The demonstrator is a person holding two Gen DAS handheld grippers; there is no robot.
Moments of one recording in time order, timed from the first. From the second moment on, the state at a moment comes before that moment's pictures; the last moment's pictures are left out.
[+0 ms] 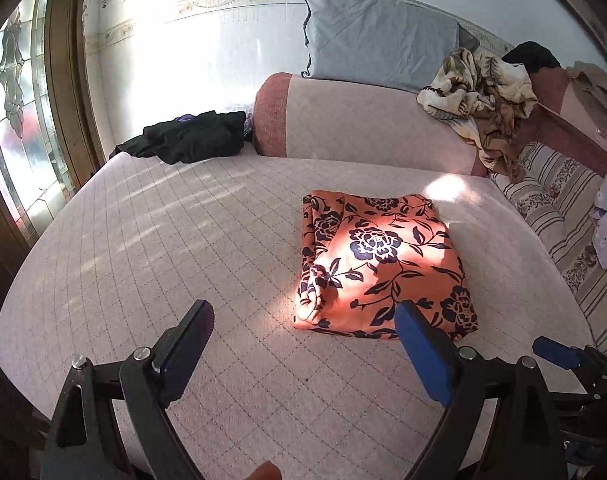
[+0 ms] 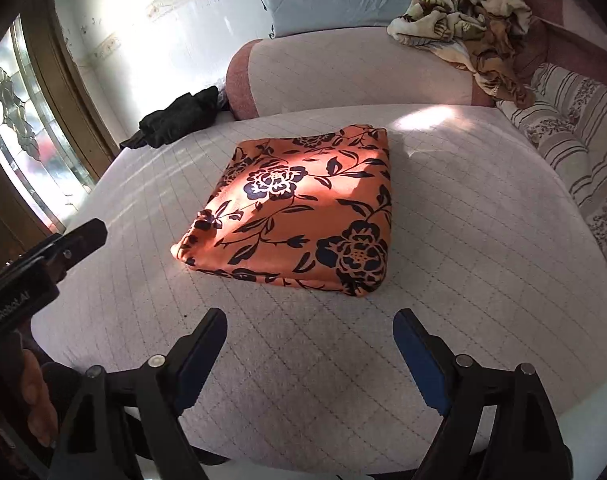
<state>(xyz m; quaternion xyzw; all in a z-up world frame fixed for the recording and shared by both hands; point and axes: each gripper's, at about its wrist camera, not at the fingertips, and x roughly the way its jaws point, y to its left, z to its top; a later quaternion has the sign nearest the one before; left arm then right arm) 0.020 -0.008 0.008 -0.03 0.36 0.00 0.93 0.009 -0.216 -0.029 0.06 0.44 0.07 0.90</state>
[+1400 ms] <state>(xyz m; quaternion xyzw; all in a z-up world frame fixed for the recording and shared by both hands) 0.055 -0.015 -0.005 -0.02 0.39 0.01 0.92 0.044 -0.226 -0.018 0.02 0.42 -0.03 0.90</state>
